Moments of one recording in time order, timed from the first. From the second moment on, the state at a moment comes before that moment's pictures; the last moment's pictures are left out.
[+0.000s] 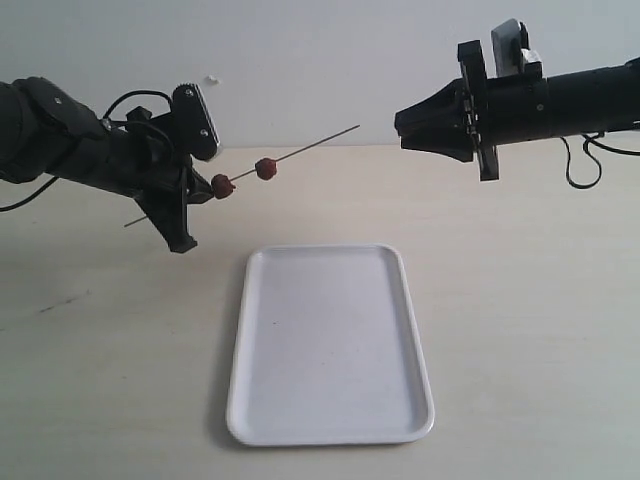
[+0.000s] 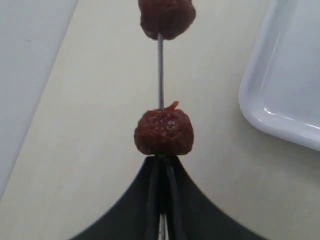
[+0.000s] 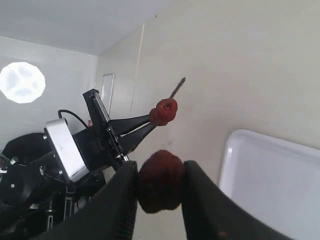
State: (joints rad) left arm -0.32 1.96 -1.23 -0.84 0.26 1.75; right arm -0.18 2.14 -1.47 1.45 1.21 -0.74
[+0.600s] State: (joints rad) left arm -0.36 1.96 -1.23 -0.86 0.25 1.82; right arm -0.18 2.14 -1.47 1.40 1.21 -0.73
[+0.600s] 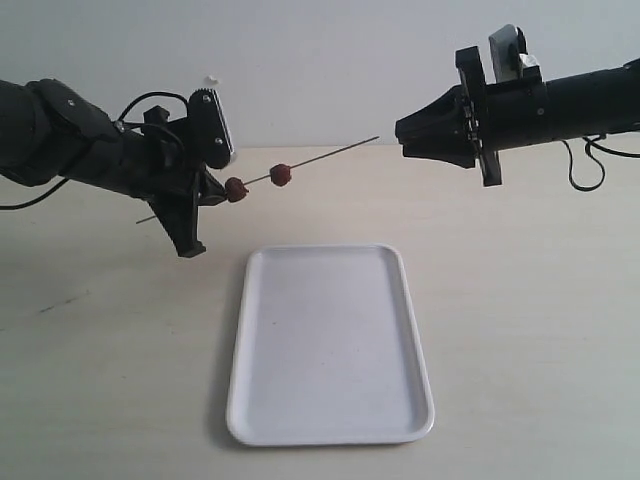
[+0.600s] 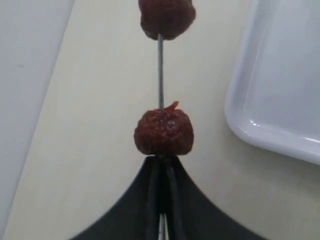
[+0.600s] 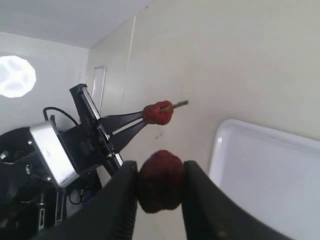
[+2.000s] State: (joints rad) left arm -0.36 1.96 -1.23 -1.10 0.40 2.08; right arm -0.18 2.14 -1.47 1.35 1.21 -0.72
